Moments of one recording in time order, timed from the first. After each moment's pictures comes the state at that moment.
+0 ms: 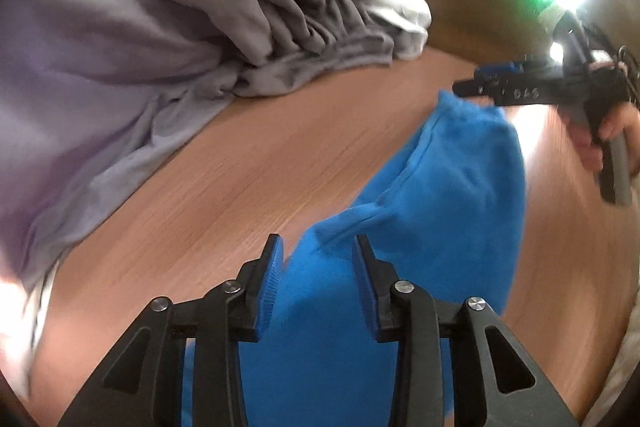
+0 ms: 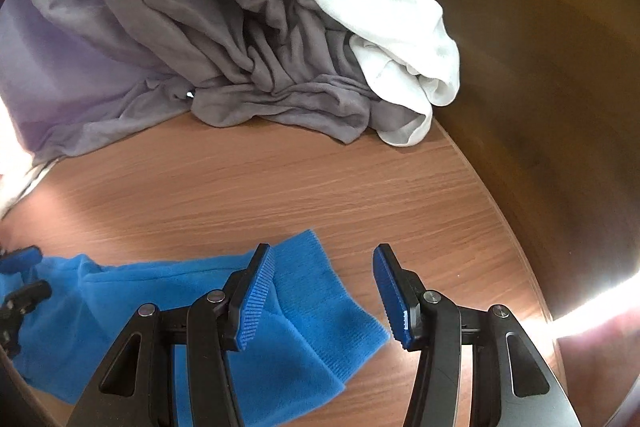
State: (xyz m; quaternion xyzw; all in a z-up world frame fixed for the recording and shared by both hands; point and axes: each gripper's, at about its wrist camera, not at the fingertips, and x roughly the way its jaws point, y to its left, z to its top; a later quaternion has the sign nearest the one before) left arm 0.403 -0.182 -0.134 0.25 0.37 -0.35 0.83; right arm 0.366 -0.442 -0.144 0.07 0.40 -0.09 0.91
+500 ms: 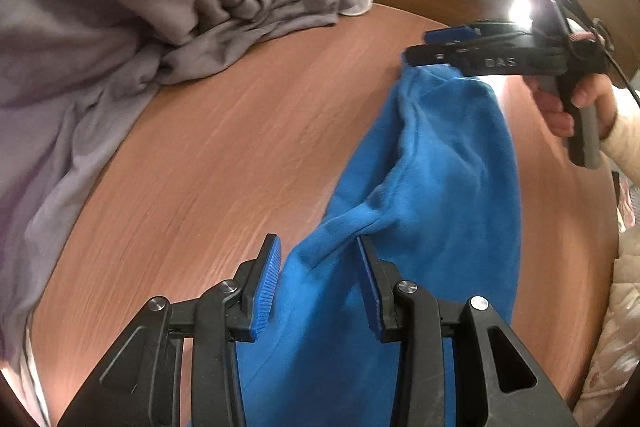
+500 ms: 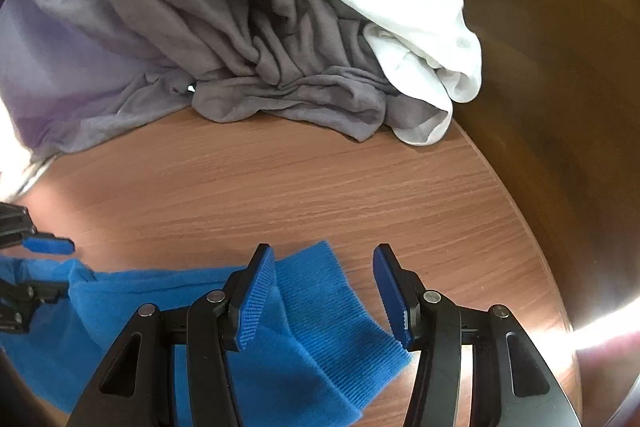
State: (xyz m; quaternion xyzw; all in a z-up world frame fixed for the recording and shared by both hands) left arm 0.430 -0.210 -0.158 0.29 0.42 -0.45 0.73; right arm 0.380 -0.441 -0.157 0.07 0.40 -0.08 0.91
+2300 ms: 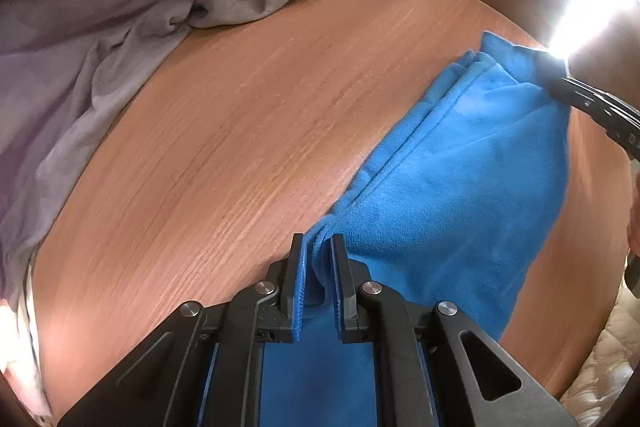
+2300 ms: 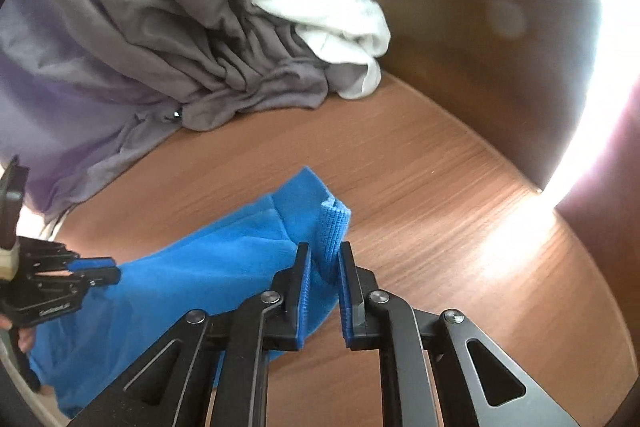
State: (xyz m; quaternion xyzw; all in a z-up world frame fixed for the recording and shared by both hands) left arm 0.438 -0.217 -0.176 0.29 0.50 -0.35 0.74; right arm 0.289 -0.427 -0.135 0.18 0.37 -0.15 0.90
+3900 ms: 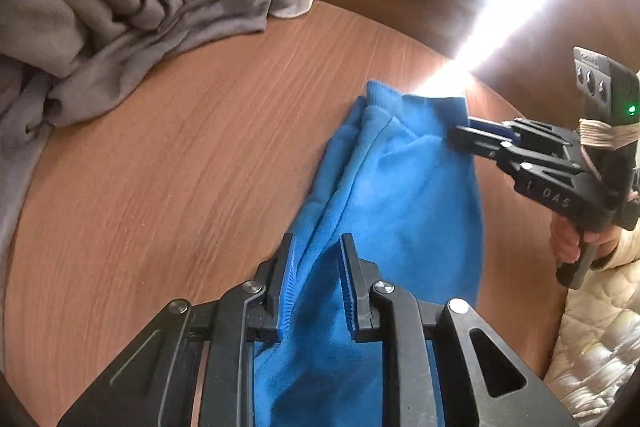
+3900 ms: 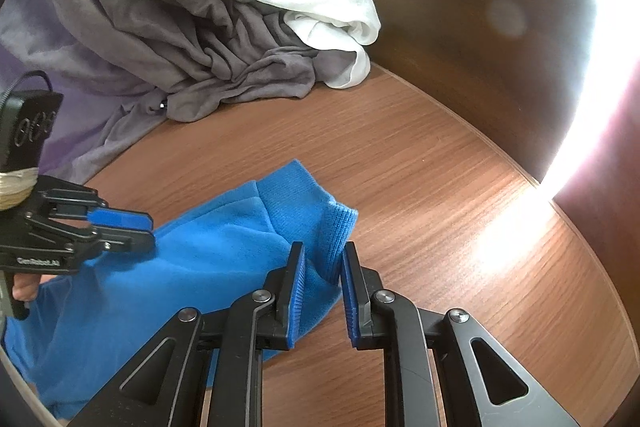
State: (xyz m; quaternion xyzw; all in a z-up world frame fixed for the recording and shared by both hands) left arm 0.464 -0.287 -0.176 0.25 0.48 -0.55 0.64; right arm 0.295 -0.429 -0.150 0.18 0.38 -0.17 0.89
